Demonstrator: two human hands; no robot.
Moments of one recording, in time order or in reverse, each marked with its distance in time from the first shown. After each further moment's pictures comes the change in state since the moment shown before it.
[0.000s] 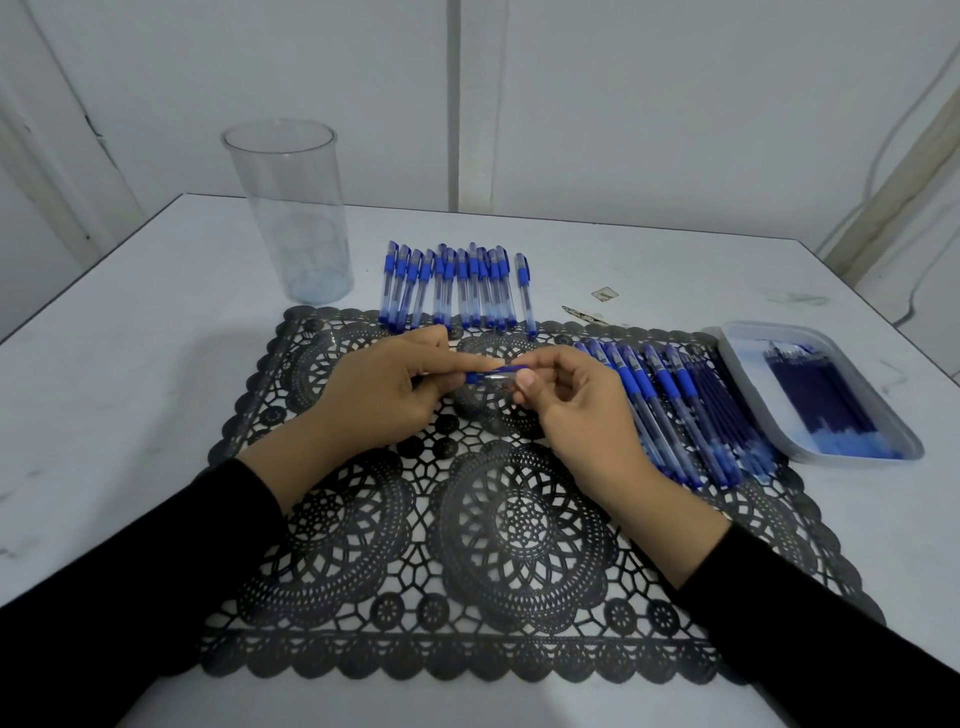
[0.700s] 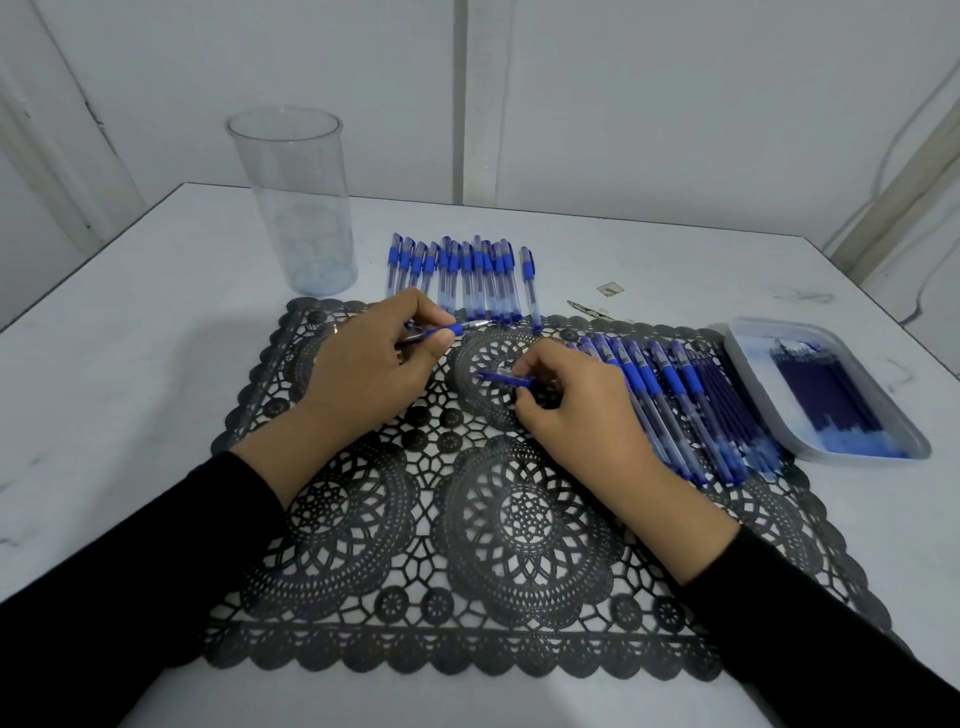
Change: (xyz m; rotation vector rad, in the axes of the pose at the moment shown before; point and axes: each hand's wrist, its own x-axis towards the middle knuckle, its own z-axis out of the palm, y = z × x) left_hand -0.002 0.006 -0.007 -0.034 0.232 -0.205; right_hand 0.001 -0.006 -0.005 -0.653 -0.058 -0.300
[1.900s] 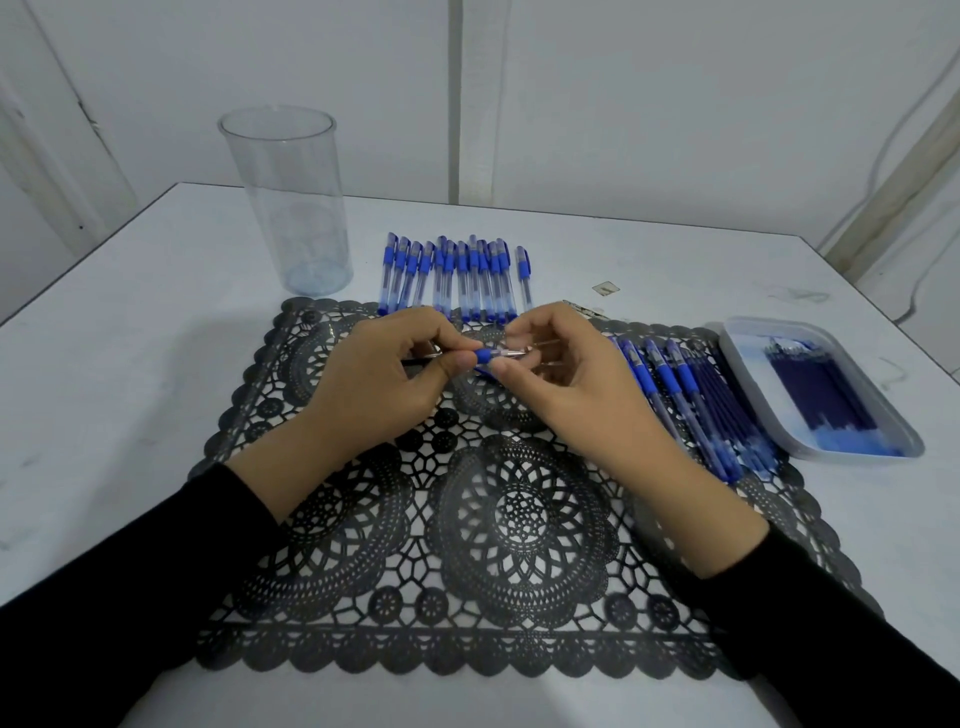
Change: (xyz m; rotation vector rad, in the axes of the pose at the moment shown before) left_hand -0.004 0.012 0.002 -0.157 -0.018 0.245; right_hand 0.006 -0.005 -0.011 0.504 -0.054 0.043
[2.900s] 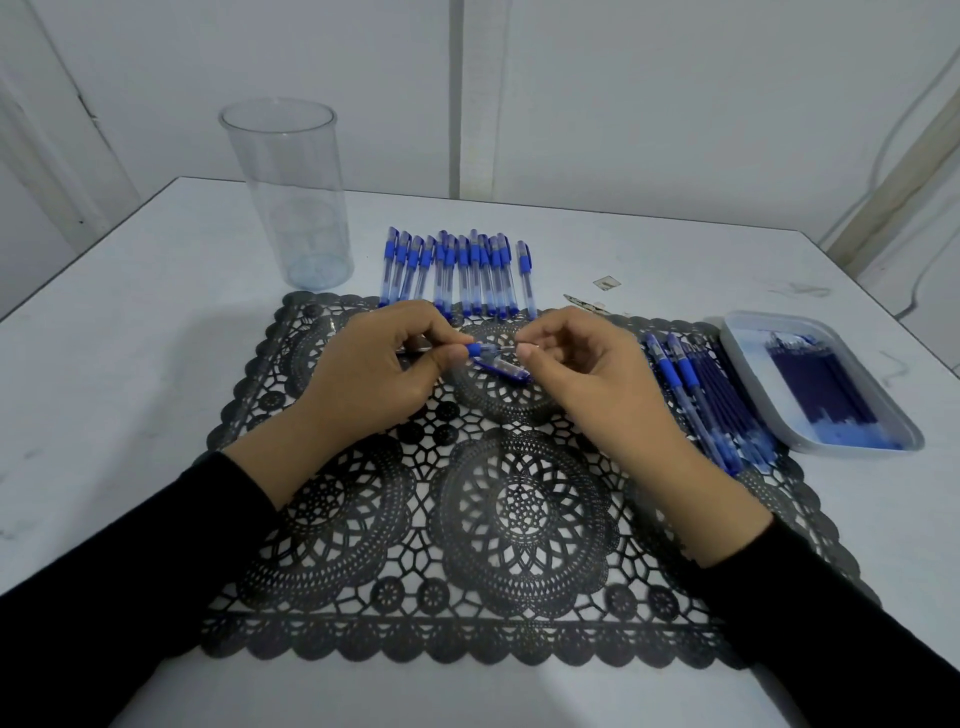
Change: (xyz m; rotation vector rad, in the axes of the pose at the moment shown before) left_hand -0.001 -0.003 -0.006 0.022 -0.014 -0.055; right_hand -0.002 0.002 -0.008 0.078 0.066 0.061
